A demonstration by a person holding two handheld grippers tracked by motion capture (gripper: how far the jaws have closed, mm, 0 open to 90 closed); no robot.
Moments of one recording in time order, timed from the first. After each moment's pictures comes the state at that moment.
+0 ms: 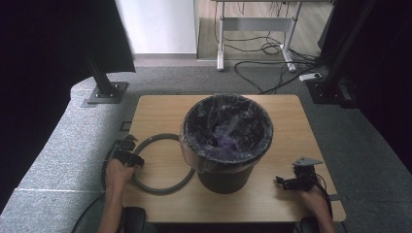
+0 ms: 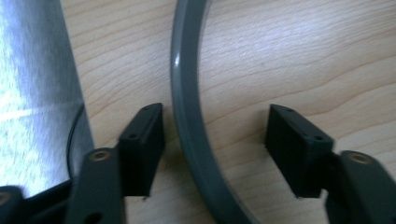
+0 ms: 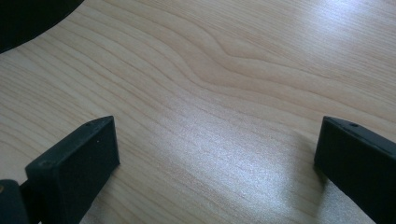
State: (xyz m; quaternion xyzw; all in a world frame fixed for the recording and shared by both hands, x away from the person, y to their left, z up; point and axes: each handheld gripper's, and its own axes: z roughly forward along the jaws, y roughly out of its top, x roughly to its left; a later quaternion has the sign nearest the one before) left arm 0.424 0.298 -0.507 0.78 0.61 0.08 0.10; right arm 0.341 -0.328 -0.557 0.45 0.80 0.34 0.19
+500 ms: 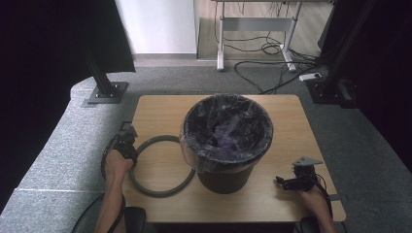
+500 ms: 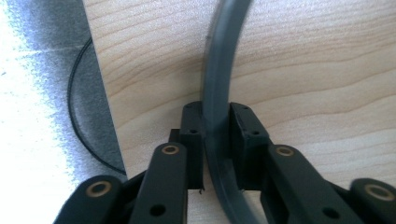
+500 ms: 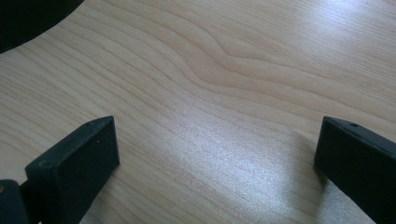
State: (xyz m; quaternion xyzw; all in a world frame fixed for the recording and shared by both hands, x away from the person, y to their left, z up) left arm 0.448 0.301 -0.502 0.76 0.65 0.02 0.03; right arm 0.341 -0.329 -0.557 0.45 0.80 0.34 0.19
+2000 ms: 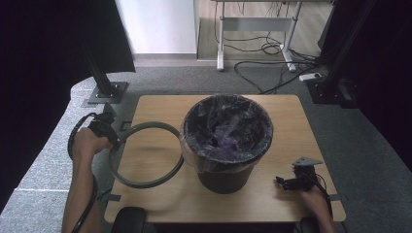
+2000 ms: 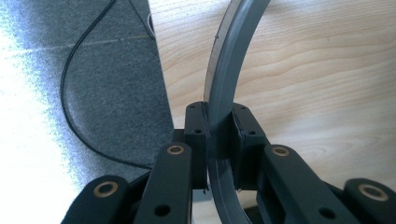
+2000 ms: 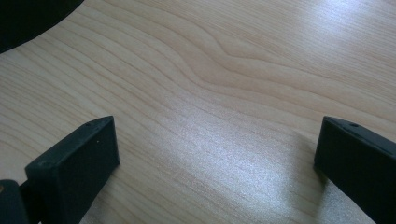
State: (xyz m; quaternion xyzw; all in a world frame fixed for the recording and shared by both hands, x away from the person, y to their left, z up) left arm 0.451 0.344 -0.385 0.76 0.64 -0.03 0.06; right arm 0.341 -0.329 -0.557 0.45 0.80 0.34 0.19
